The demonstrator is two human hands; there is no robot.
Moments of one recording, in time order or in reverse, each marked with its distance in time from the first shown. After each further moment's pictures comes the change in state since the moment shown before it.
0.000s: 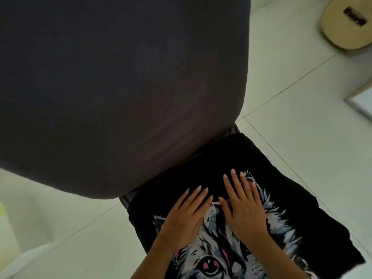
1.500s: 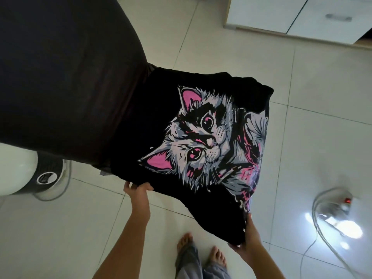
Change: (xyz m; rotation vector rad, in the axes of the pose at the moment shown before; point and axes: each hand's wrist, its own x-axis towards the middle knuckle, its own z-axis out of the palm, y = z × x) left_hand -0.123 -0.034 0.006 -1.415 0.166 -1.048; right_hand -0.294 -0.167 0.097 2.039 0.255 1.866
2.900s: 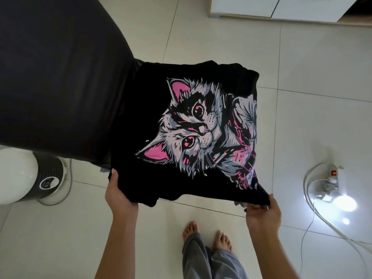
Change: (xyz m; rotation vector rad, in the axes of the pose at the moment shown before) left_hand -0.035 0.042 -0.041 -0.276 -0.225 0.106; right_hand -0.045 -0.012 -0.011 0.855 -0.058 -0.360
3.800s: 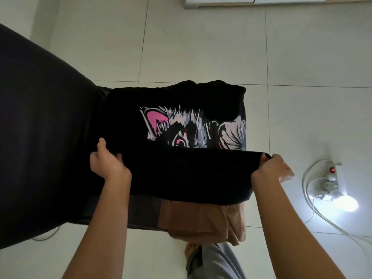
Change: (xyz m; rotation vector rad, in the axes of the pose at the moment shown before) left_hand 0.095 0.045 0.196 0.127 0.295 0.130; right_hand 0.087 -0.058 0.183 -0.124 0.489 -0.331
